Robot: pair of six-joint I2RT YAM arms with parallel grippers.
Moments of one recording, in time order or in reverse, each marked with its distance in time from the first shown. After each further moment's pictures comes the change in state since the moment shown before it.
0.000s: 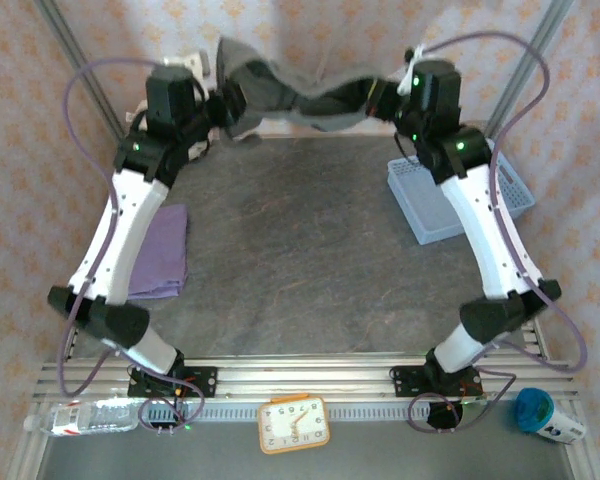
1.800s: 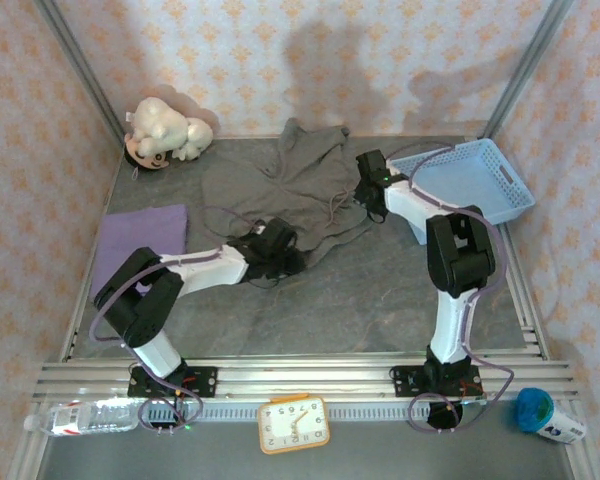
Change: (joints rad) left arm -0.443 0.149 -0.849 0.422 0.129 -0.532; right arm -0.043 0.428 -0.381 0.132 0.166 0.274
